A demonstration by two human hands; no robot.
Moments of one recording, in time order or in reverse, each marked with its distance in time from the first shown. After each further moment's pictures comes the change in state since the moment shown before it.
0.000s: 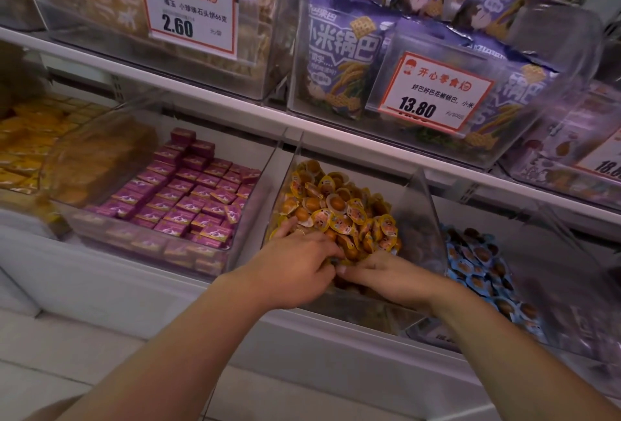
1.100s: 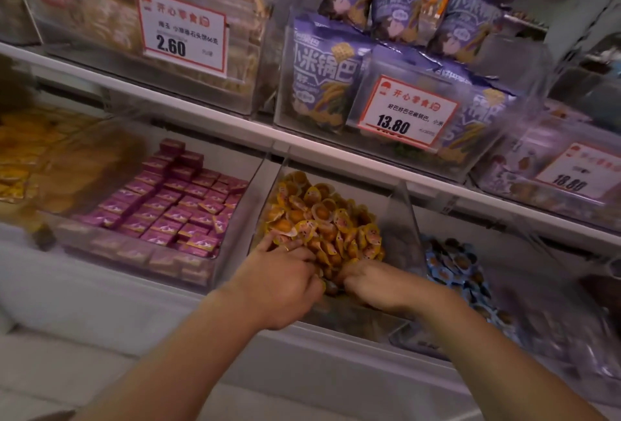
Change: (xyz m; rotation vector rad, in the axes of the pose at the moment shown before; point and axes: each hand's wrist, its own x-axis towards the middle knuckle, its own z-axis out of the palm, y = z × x) left_hand -0.012 0.005 0.004 0.247 -0.015 -0.010; right_hand 0.009 0.009 -0.008 -0.352 -0.038 0.037
